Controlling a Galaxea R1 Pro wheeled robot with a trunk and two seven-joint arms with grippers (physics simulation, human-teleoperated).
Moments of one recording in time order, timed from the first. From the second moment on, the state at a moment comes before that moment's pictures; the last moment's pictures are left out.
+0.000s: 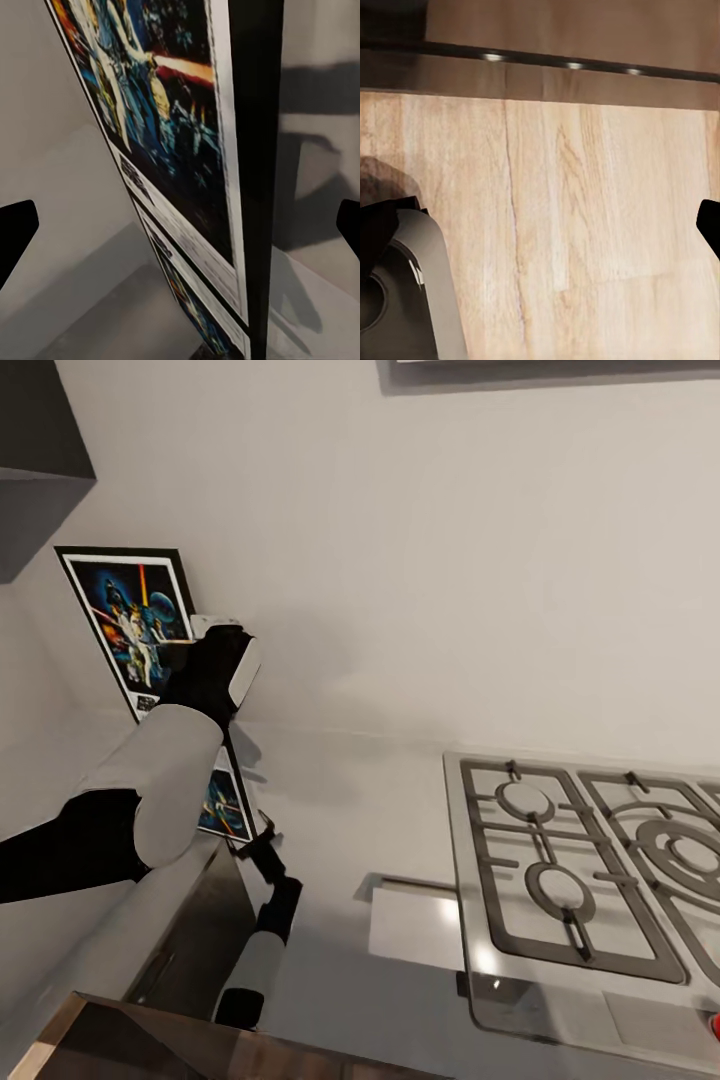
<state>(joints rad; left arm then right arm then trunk) -1.52 -0.14 0.10 -0.55 -0.03 0.63 0.84 0.13 -0.04 -0.11 -0.32 0.01 -0.50 -0.28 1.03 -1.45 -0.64</state>
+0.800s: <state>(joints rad) -1.52 -0.14 0.11 -0.56 -0.03 0.63 0.84 0.13 -0.05 -0.11 -0.32 0.01 -0.50 -0.28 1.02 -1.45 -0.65</state>
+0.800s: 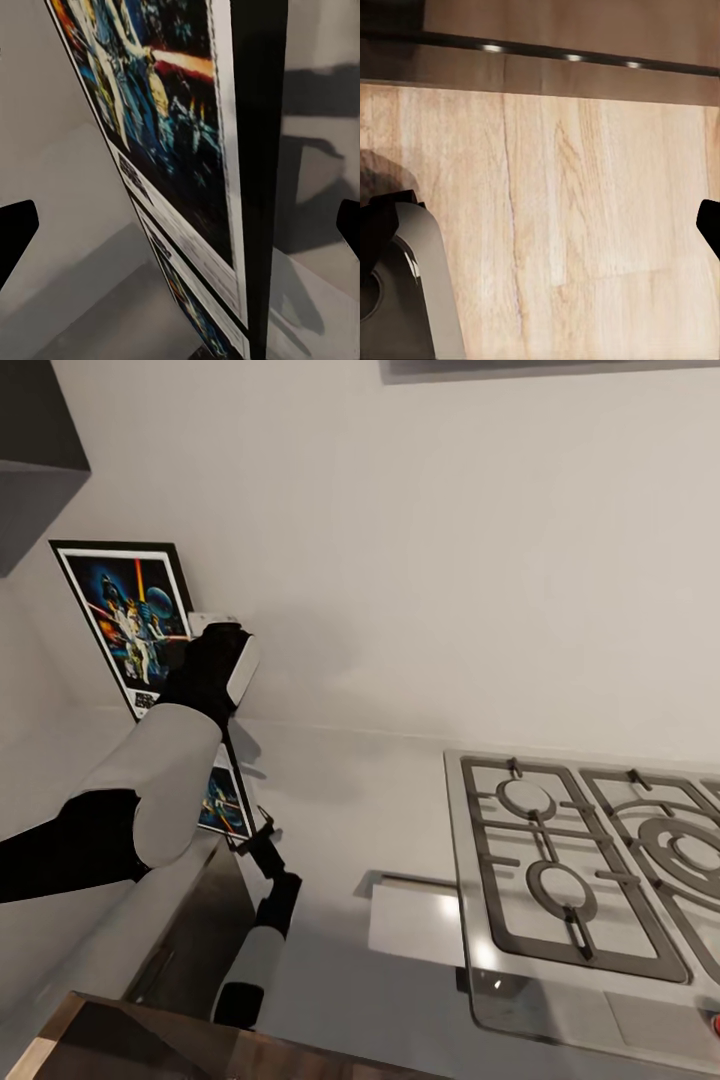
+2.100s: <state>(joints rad) -1.52 -0.14 0.11 -0.59 -0.04 0.63 0.84 0.13 -0.05 -0.11 -0.32 0.01 -0.50 -0.28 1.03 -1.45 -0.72</state>
